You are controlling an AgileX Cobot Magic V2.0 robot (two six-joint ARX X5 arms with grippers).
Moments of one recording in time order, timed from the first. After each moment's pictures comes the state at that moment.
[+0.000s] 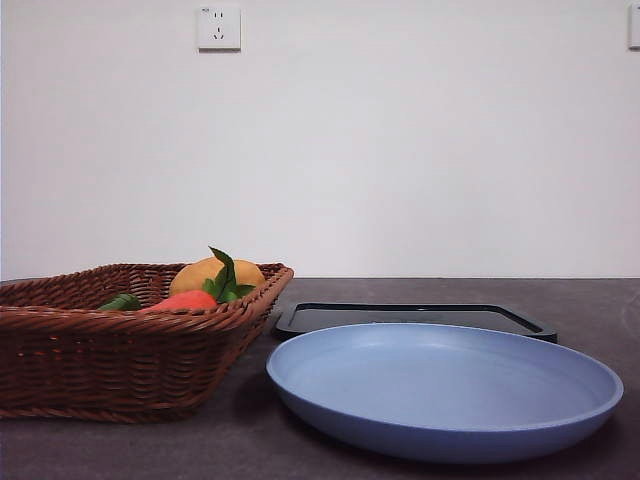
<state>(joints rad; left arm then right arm) -0.12 0.01 0.03 -0.11 0.29 -0.39 0.08 0.01 0.04 -0.22 -0.18 0.54</state>
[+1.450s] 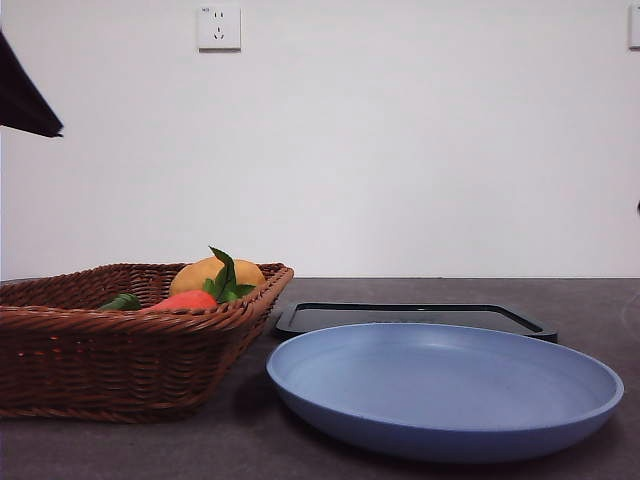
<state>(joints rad) -0.15 0.89 0.71 -0.53 0.54 -0.13 0.08 0.82 0.55 -0.55 -0.48 0.30</state>
